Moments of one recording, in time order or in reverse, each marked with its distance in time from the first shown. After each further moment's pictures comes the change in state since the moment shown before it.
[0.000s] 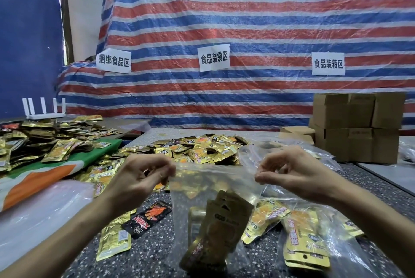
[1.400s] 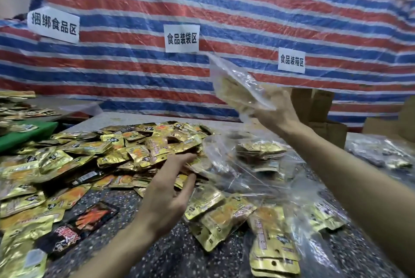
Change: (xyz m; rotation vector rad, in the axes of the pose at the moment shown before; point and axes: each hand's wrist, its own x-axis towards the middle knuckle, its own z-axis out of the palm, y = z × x) left_hand 0.022 -0.040 0.165 -0.106 0.116 -0.081; right_hand 0.098 0.087 -0.042 -0.229 0.589 0.095
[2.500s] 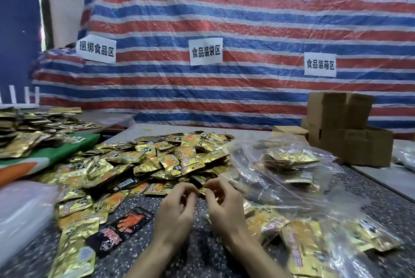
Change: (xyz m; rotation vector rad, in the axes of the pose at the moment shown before) left_hand -0.026 -0.058 -0.002 -0.006 0.146 -0.301; right_hand -0.153 -0.046 0.164 0.517 -0.136 0.231
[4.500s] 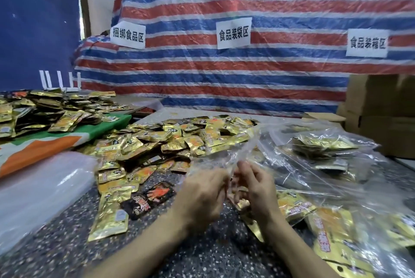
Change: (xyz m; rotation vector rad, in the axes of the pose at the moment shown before) left_hand -0.011 0.037 -0.028 0.552 -0.149 0.618; right_hand -0.011 -0.005 -0.014 0.567 -0.100 0.195
